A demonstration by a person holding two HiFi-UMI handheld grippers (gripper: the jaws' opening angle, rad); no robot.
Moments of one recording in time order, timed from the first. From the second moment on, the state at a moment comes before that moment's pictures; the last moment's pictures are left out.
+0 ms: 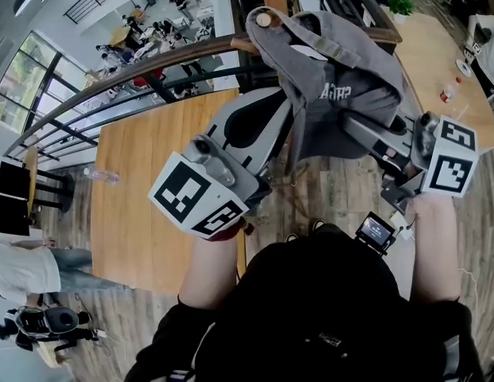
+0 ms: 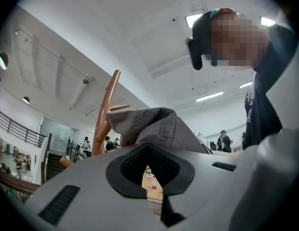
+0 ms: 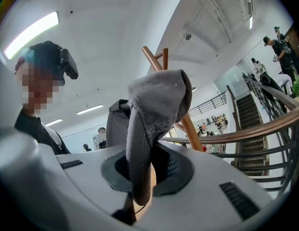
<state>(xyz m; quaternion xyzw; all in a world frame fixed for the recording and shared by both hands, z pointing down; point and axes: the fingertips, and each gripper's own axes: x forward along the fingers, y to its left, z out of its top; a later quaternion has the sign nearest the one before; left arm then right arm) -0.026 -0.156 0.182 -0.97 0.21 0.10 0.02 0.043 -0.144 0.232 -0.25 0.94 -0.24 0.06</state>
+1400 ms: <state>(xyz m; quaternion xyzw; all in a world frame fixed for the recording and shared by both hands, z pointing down) -0.027 -0.164 0.209 -0.97 0.24 0.05 -0.06 0.046 -0.152 0.244 -0.27 0.94 -0.22 0.01</state>
